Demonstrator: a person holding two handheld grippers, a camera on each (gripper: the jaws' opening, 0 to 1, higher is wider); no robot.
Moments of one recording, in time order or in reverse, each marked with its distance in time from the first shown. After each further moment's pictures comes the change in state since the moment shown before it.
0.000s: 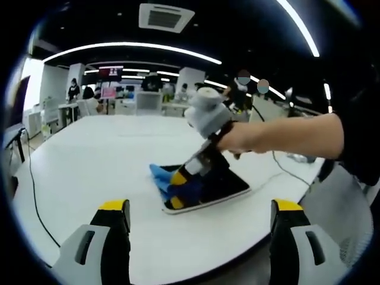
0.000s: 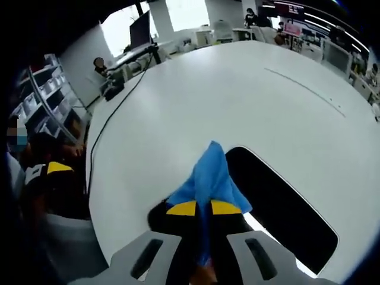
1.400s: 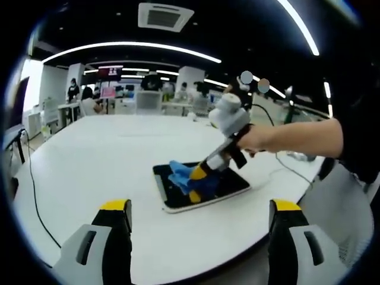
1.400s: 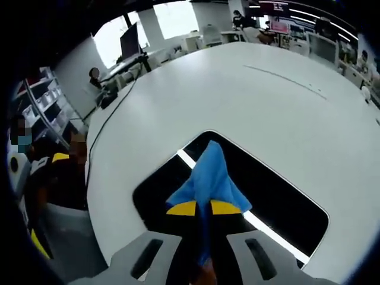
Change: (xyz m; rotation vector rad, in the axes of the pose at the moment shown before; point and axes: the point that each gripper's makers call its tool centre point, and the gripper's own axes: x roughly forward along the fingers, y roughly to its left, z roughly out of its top) left arm 0.000 0.000 -0.002 0.006 0.014 -0.001; right arm -0.031 -0.026 -0.027 0.068 -0.033 -0.024
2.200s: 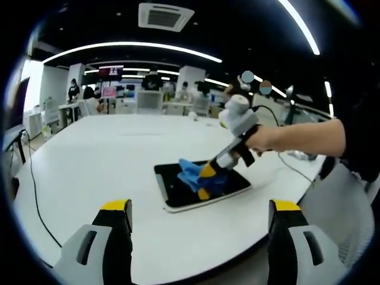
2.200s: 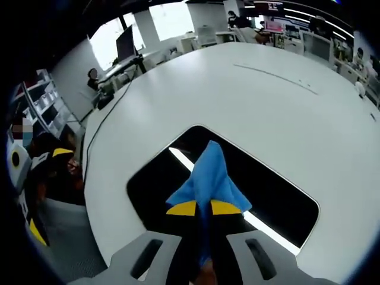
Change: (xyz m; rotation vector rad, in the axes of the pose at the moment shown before) left arm 0.000 0.001 -0.001 0.004 0.011 0.005; right arm -0.009 -0.020 -0.009 0.018 -0.005 -0.029
